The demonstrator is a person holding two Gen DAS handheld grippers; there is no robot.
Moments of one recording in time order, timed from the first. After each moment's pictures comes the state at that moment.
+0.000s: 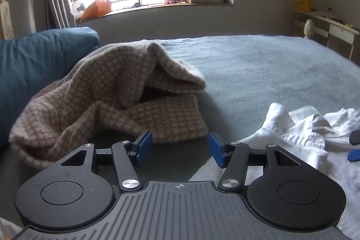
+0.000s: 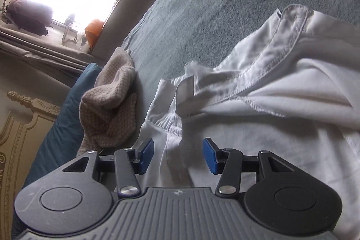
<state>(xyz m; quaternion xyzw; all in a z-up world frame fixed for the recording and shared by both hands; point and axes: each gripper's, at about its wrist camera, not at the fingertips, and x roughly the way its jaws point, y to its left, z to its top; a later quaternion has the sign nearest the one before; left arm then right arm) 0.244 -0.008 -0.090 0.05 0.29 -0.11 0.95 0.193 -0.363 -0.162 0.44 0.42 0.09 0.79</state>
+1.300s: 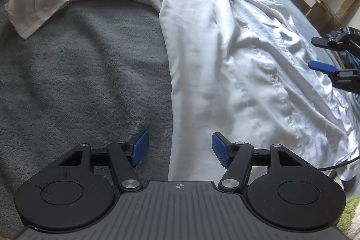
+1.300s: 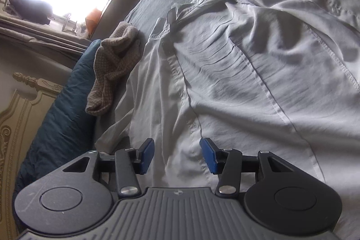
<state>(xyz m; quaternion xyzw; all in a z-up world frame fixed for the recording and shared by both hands) -0.066 0.063 -0.150 -0.05 0.51 -0.19 0.84 -0.056 -0.322 -0.122 0.41 0.43 0.06 0.80</state>
